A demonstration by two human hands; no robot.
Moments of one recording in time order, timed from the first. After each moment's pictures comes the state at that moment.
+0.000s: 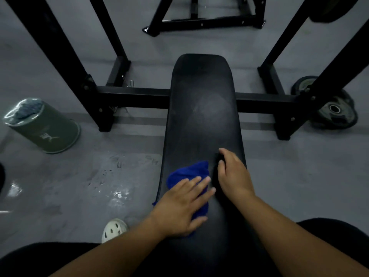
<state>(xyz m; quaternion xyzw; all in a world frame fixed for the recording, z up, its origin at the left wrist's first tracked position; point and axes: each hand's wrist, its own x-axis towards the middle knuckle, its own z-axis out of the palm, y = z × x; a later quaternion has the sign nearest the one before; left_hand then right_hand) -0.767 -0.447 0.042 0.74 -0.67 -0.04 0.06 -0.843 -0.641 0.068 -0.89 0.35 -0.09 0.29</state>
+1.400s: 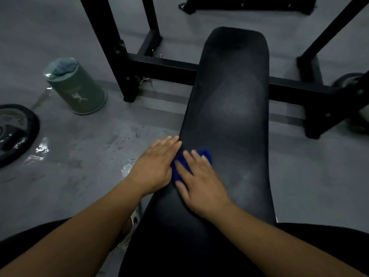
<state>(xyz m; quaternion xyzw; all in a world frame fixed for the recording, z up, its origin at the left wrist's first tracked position) -0.742 -0.378 0.055 0.88 -0.45 -0.10 0.10 -0.872 -0.517 0.045 -0.99 0.00 0.00 0.16</state>
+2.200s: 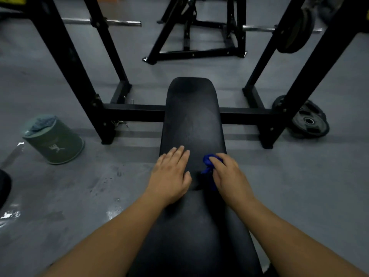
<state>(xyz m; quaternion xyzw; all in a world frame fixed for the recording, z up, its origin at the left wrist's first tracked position) -0.783 -0.454 0.145 0.88 -0.47 -0.06 0.08 -0.912 -0.611 0.126 -0.95 0.23 -0.13 0.16</state>
